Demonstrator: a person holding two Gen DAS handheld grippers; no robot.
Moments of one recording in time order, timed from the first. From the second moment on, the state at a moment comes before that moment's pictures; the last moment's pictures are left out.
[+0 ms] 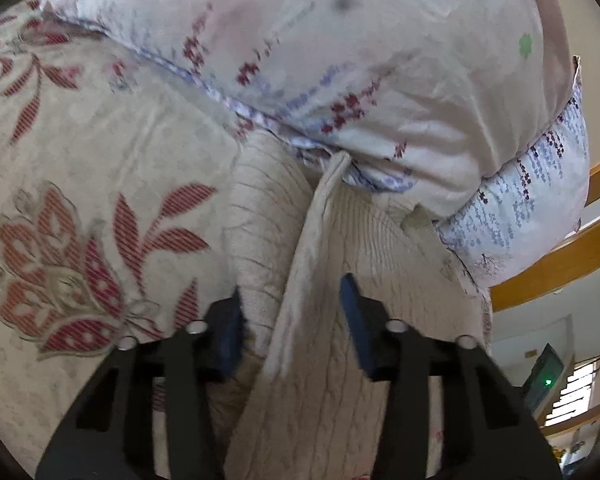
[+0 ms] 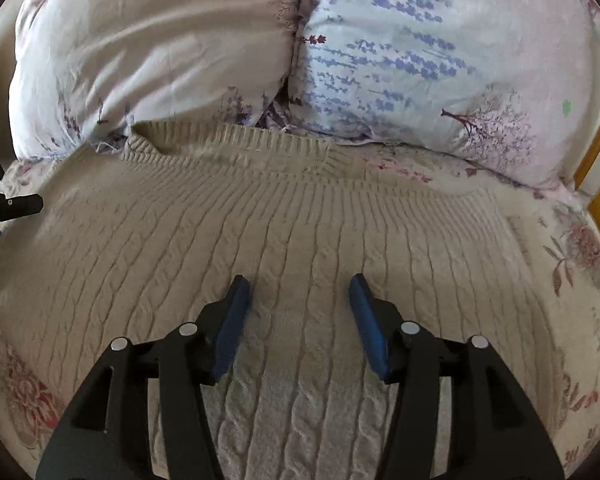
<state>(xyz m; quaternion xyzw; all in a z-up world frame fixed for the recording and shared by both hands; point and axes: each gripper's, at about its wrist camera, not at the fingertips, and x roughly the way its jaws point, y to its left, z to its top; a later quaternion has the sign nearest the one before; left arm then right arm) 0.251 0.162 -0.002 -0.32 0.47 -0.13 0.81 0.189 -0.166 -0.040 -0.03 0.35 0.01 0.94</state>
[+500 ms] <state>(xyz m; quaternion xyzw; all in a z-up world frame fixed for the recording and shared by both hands) 0.250 0.115 0.058 -0.37 0.41 -0.25 0.80 0.188 -0.170 -0.045 -0.03 0.35 0.03 0.94</state>
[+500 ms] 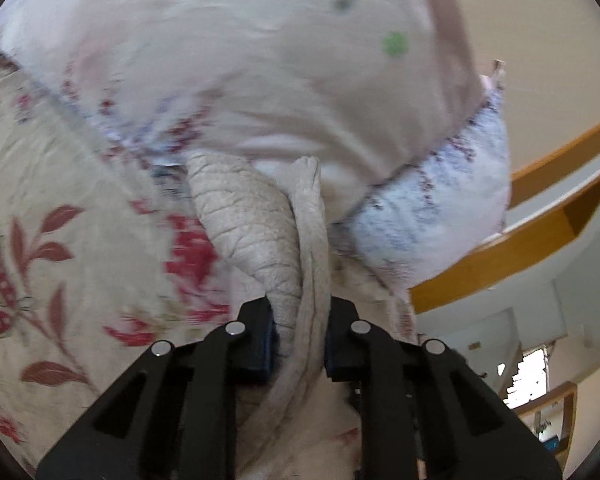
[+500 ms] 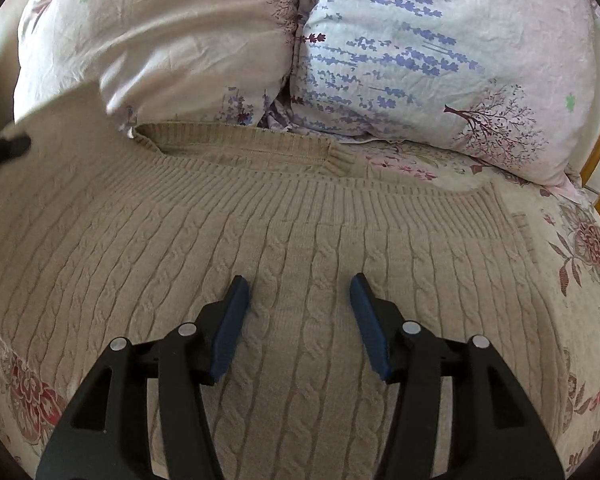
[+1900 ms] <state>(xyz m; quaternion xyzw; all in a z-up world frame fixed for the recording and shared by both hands) 0.252 -0.051 0.086 -0.21 0.43 -0.25 0.84 0.159 -0.374 -0.028 0.34 0.41 0.17 0.83</state>
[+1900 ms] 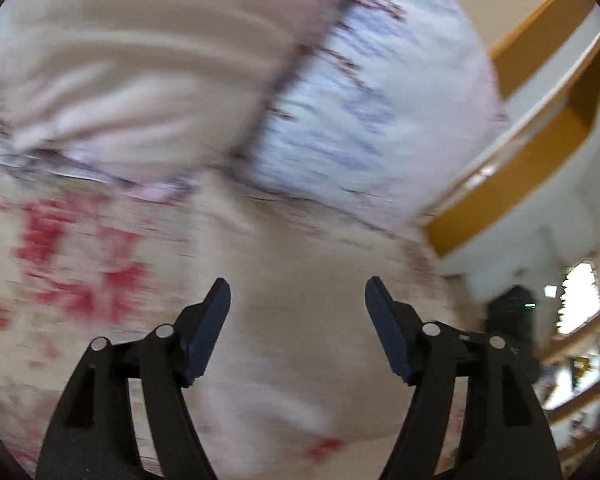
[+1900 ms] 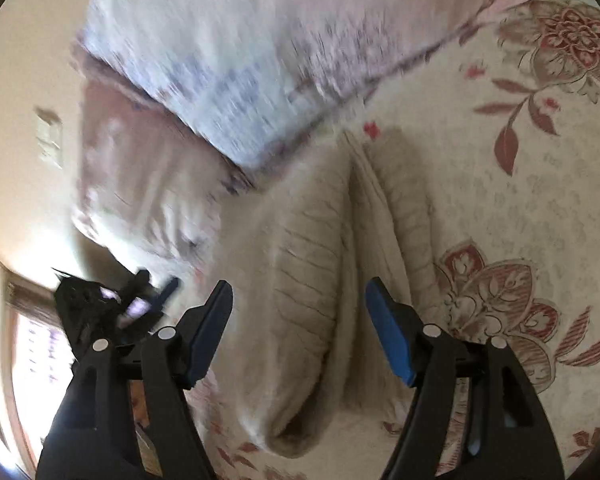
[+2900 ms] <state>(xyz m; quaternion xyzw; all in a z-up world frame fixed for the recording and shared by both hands) 0.244 -0.070 0.047 -0.14 0.47 -0.27 0.83 0.157 -0.360 0.026 0.16 0.26 0.03 0.95</state>
